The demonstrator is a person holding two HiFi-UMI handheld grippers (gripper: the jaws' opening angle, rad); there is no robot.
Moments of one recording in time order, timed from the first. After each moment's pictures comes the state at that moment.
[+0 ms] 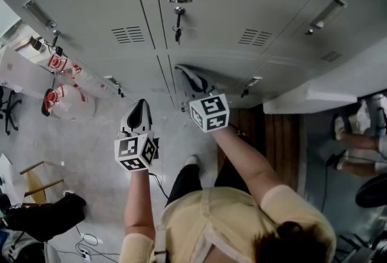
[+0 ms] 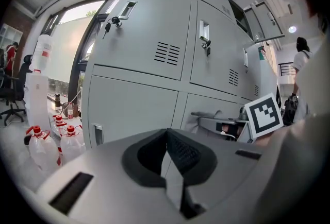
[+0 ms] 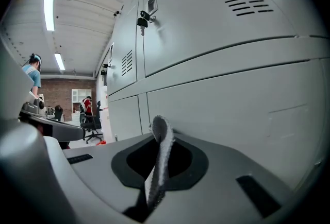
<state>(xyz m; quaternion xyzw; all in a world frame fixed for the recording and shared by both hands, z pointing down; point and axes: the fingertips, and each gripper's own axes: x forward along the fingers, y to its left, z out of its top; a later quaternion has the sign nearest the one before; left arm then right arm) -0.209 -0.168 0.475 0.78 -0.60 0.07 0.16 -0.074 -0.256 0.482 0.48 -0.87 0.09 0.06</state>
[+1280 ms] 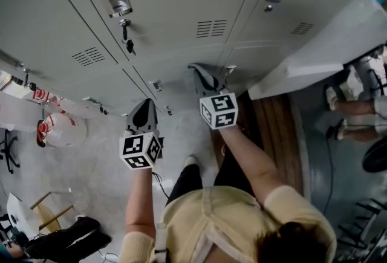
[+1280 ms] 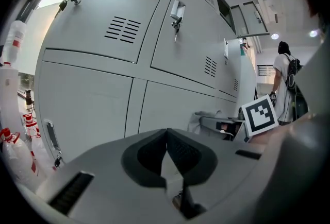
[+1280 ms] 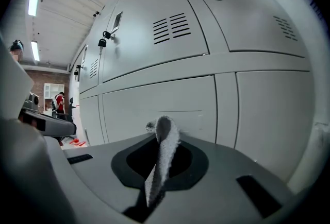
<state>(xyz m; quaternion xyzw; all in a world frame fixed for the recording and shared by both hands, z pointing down) -0.106 -0.190 0.482 0.85 -0.49 0.09 0.16 0.068 -0.249 0.493 0.60 -0.79 0.09 0.08</state>
